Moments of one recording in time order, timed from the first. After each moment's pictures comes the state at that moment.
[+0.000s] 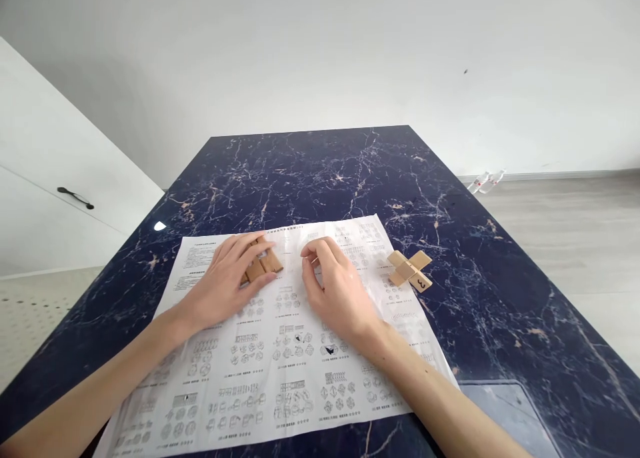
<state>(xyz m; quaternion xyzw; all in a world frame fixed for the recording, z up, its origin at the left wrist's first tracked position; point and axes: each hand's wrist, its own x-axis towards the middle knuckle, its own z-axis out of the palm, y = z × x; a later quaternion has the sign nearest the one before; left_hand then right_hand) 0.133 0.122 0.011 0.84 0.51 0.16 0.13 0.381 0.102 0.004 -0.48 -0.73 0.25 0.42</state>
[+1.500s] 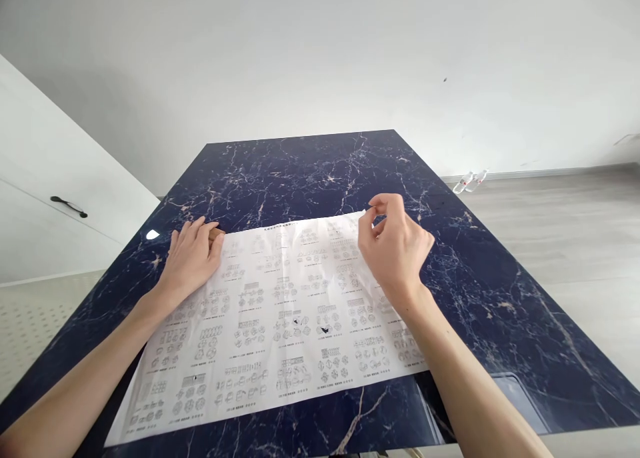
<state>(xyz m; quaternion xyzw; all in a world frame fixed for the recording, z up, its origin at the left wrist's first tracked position) 0.081 0.156 0.001 0.71 0.69 0.11 -0.06 0.444 0.124 0.025 -0.66 -0.58 -0.15 0.45</state>
